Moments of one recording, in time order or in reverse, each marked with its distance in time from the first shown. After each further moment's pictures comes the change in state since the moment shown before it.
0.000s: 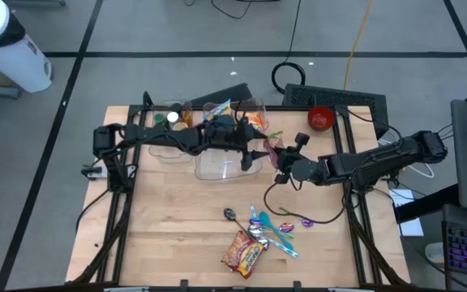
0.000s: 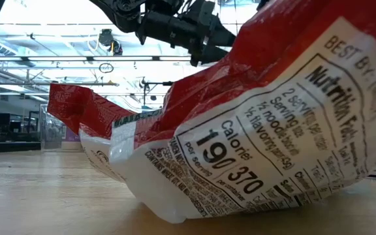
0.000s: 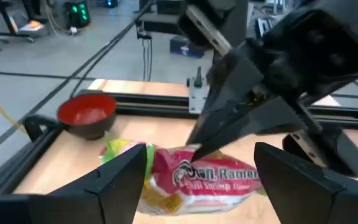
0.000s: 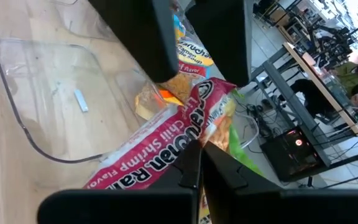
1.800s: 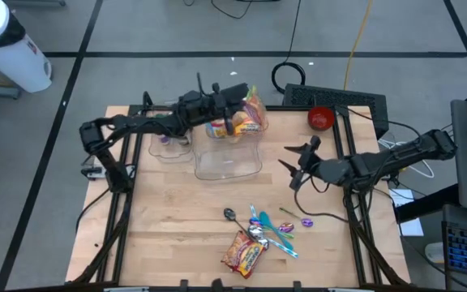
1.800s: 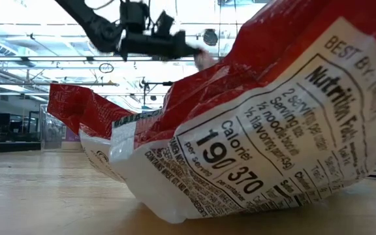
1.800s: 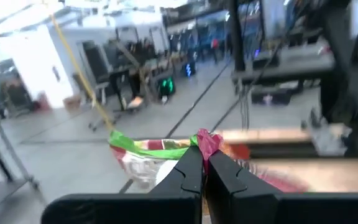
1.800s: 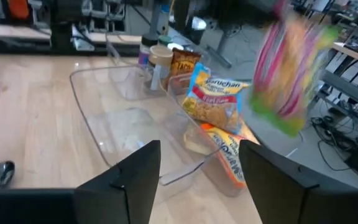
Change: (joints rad) left arm 0.277 -0.105 -0.251 0.457 -0.013 0.220; right arm 0.098 -0.268 -0.106 0.051 -0.102 0.221
